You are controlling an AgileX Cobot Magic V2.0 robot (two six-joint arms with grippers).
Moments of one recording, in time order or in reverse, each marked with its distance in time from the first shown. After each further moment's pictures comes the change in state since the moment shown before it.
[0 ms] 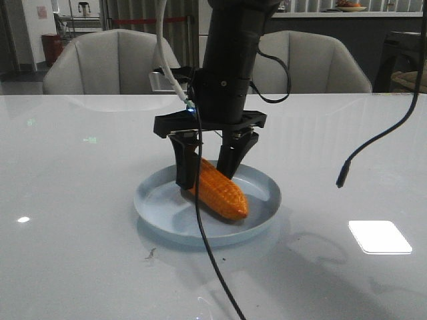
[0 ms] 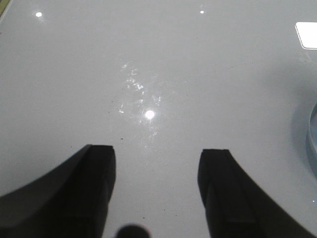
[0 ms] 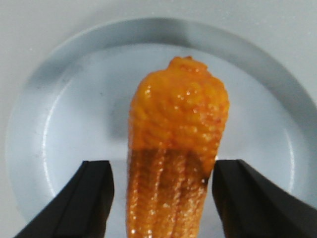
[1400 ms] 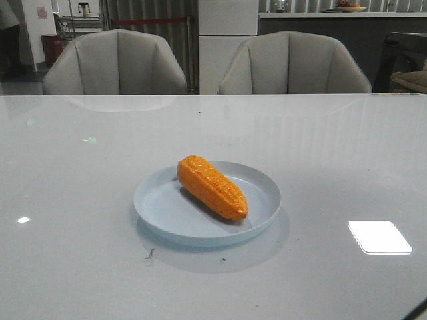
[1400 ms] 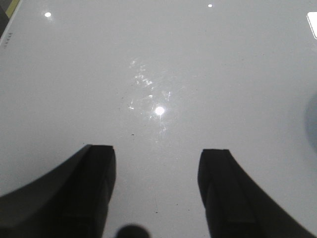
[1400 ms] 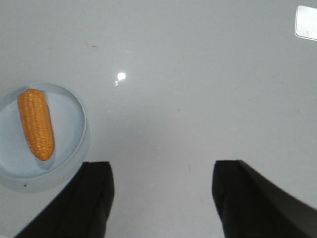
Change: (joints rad) left arm 0.000 0.000 0.000 0.044 0.020 0.000; right arm -0.483 -1.184 0.635 -0.099 -0.095 0.052
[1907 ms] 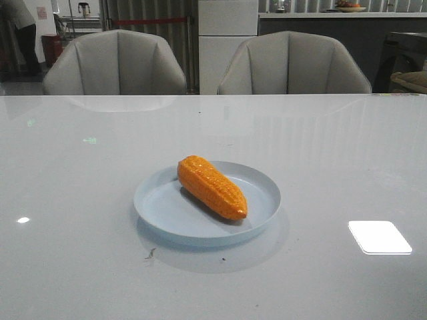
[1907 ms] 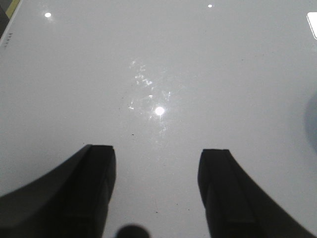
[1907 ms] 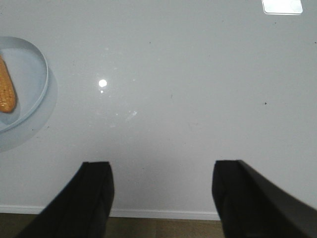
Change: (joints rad) left arm 0.000 0.000 0.000 0.000 0.000 0.000; right arm -0.111 -0.478 0.577 -0.001 -0.128 0.051
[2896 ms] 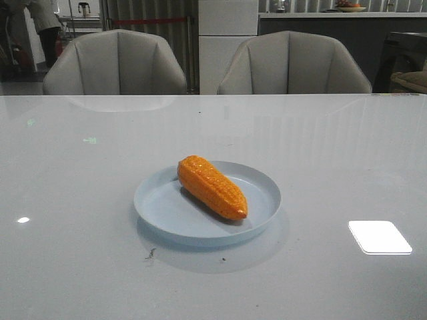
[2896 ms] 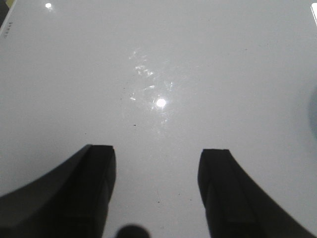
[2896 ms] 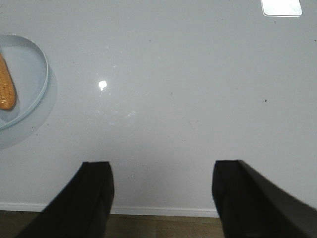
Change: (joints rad) left arm 0.000 0.000 0.000 0.002 0.032 0.000; right arm 0.000 -0.020 0.014 0.000 0.003 0.001
